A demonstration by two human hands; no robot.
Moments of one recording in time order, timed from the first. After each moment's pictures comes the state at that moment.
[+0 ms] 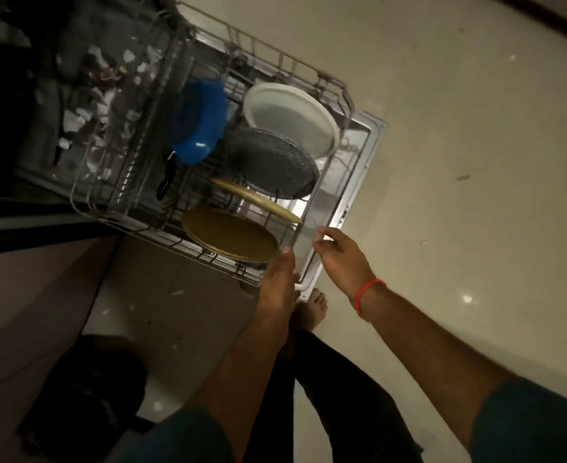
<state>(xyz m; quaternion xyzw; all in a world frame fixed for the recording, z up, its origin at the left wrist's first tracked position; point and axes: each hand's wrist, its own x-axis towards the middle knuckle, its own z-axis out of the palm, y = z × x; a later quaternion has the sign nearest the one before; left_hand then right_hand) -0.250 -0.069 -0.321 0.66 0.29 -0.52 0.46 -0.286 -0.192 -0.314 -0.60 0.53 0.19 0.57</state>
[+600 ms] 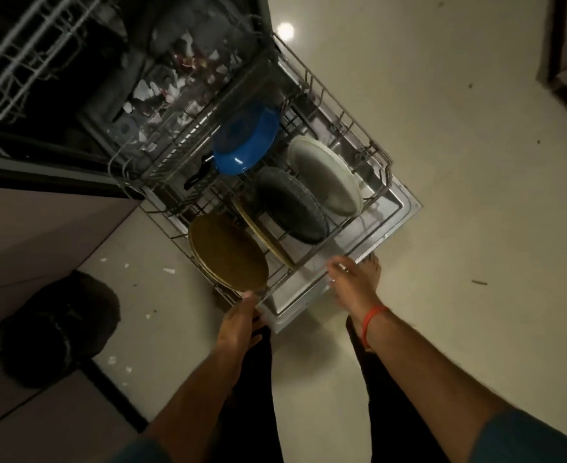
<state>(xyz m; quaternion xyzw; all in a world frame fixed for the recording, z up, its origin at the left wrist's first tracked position) -0.244 -0.101 -0.307 0.62 0.50 -0.42 0.45 -0.238 -0.305 -0.341 -0.60 0.48 0.31 0.56</state>
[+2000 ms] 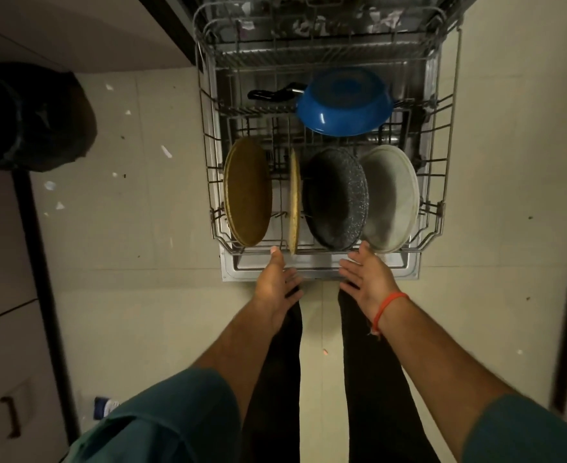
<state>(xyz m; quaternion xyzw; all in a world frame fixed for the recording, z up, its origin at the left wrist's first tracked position) -0.236 -0.187 -0.356 0.26 0.67 -0.21 0.66 -0.151 -0.329 -0.366 -0.58 0.44 0.49 0.48</state>
